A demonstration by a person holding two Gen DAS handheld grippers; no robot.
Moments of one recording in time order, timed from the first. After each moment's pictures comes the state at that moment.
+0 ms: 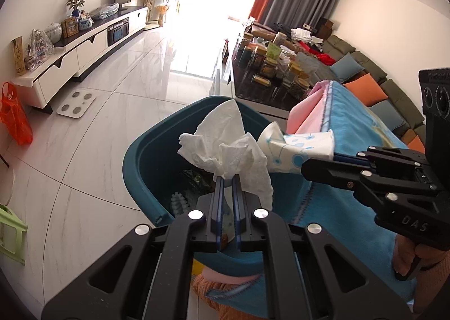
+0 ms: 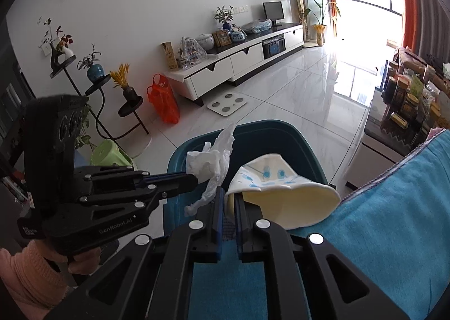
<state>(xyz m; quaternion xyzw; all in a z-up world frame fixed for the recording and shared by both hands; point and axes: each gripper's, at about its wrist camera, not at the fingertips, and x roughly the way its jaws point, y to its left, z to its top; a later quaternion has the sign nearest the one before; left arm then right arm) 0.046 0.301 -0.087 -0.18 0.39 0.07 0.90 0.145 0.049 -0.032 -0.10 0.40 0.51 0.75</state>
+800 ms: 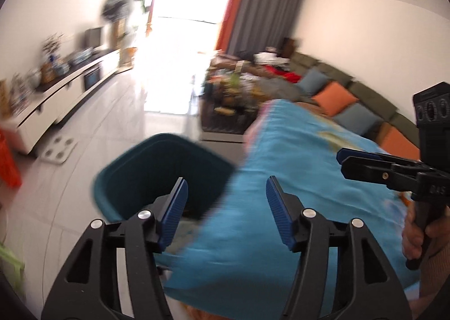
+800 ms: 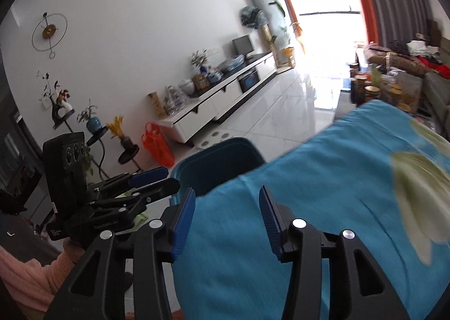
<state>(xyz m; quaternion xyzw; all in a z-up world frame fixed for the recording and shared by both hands) 0.020 0.221 -0.044 -0.12 0.29 -0.01 0.95 0.111 -0.116 0.002 0.02 0.35 0.46 0.81</state>
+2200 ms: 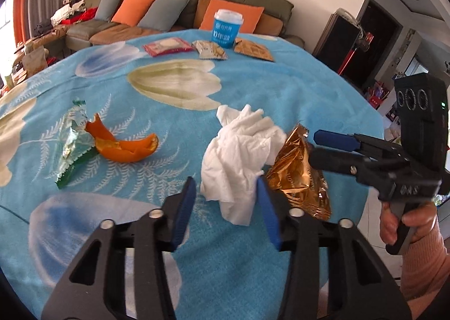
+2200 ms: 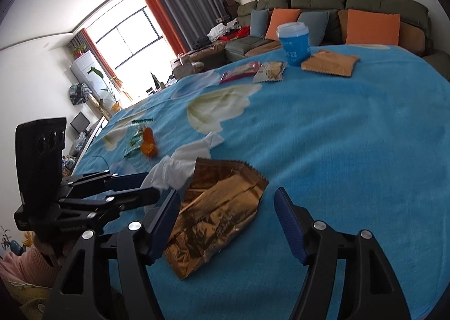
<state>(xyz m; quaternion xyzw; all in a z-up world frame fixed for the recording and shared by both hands) 0.061 -0.242 -0.086 0.09 0.43 -0.43 0.79 -0.033 -0.517 -0.067 0.20 0.38 0.05 0.90</state>
